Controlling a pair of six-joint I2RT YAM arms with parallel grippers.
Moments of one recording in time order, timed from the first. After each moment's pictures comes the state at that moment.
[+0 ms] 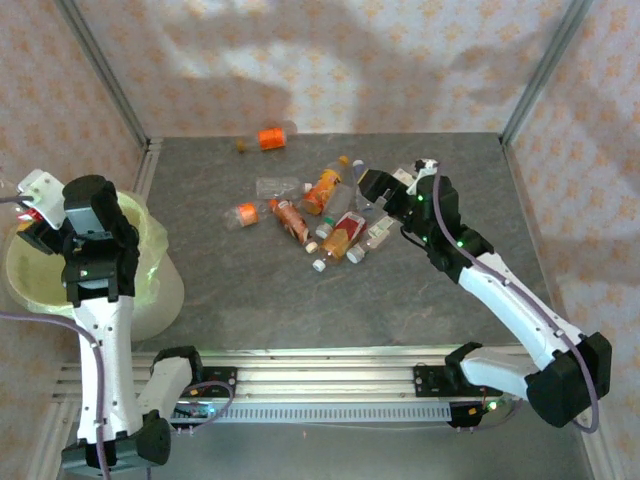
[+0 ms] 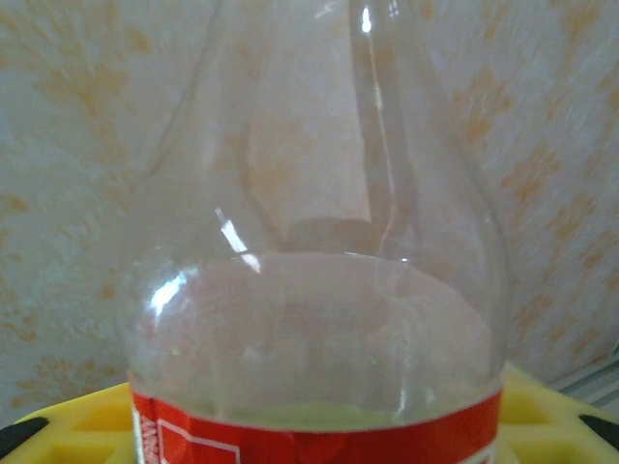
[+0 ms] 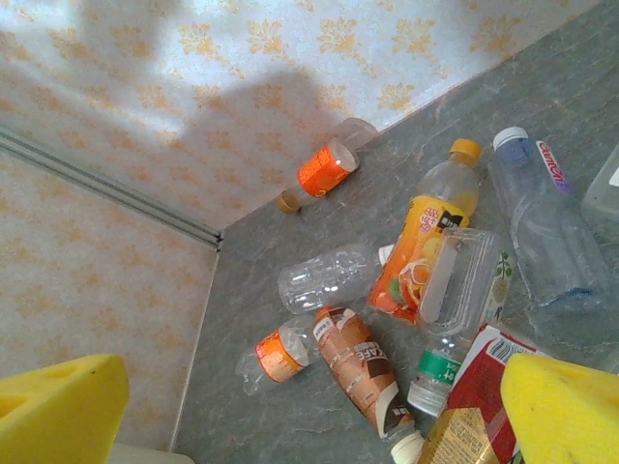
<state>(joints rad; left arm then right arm) 0.26 0.87 1.19 -0.62 -0.98 -0.20 0.49 1.12 0.97 -0.15 -0.02 0.83</state>
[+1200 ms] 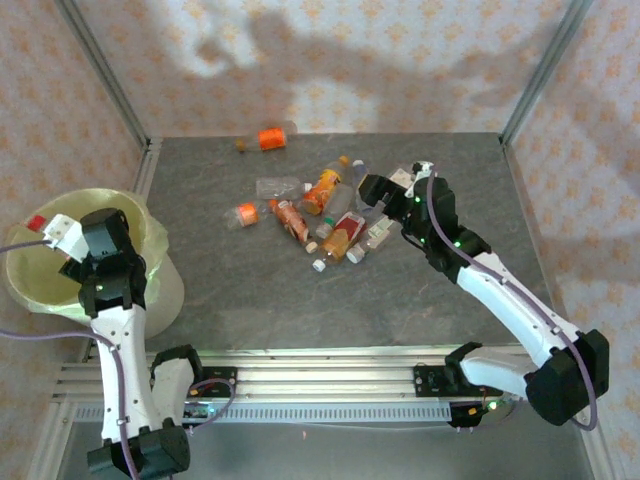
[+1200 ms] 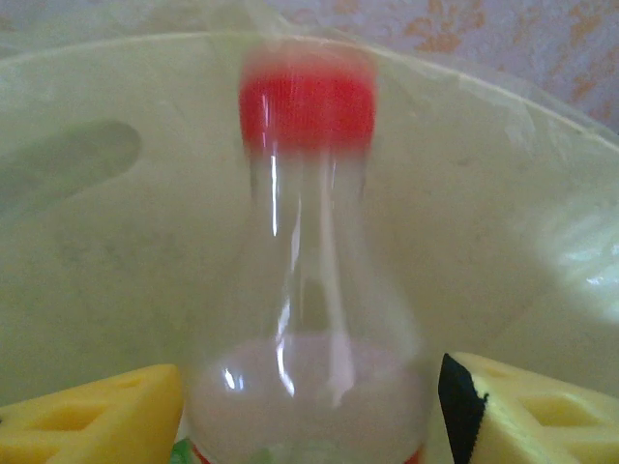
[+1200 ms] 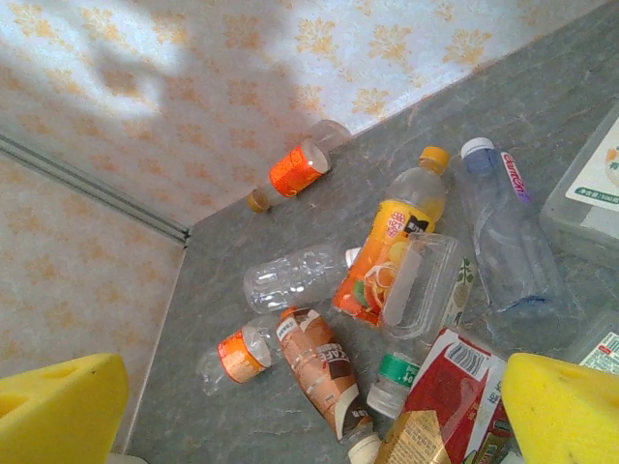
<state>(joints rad) 0.38 0.80 0.93 -0.70 -0.63 -0.52 0.49 1.14 0.95 -0.16 0.02 0.76</state>
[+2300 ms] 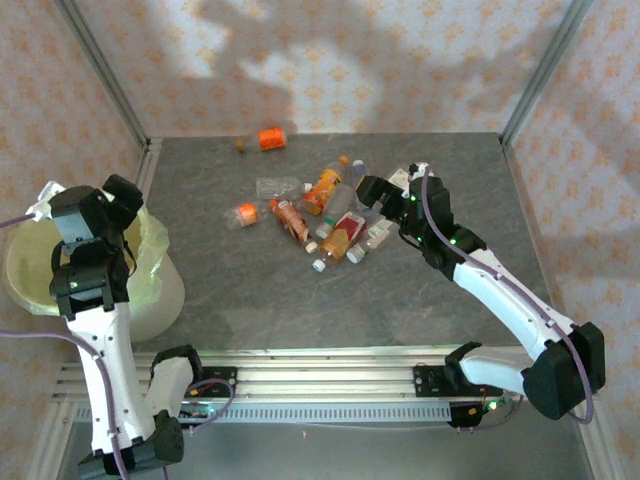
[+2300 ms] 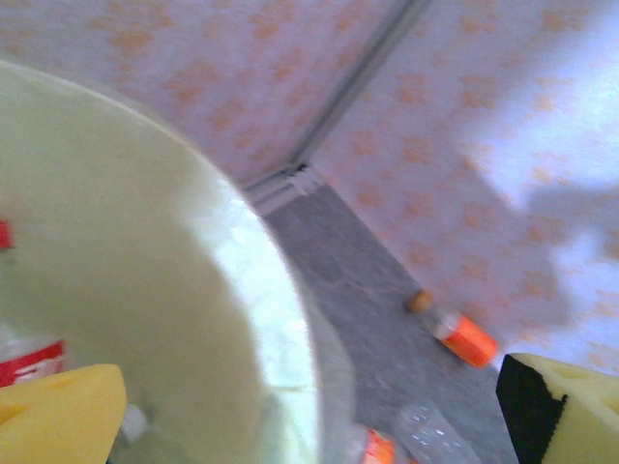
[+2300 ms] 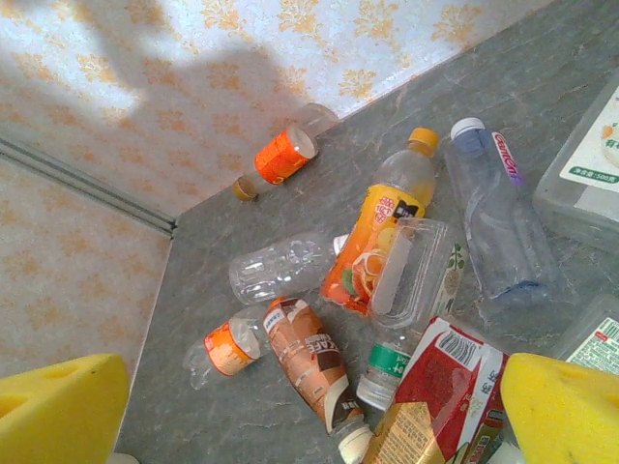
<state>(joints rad) 0.29 0.85 1.29 -0.87 -0.20 -0.68 0.49 1.17 0.95 -0.16 0.02 0.78</state>
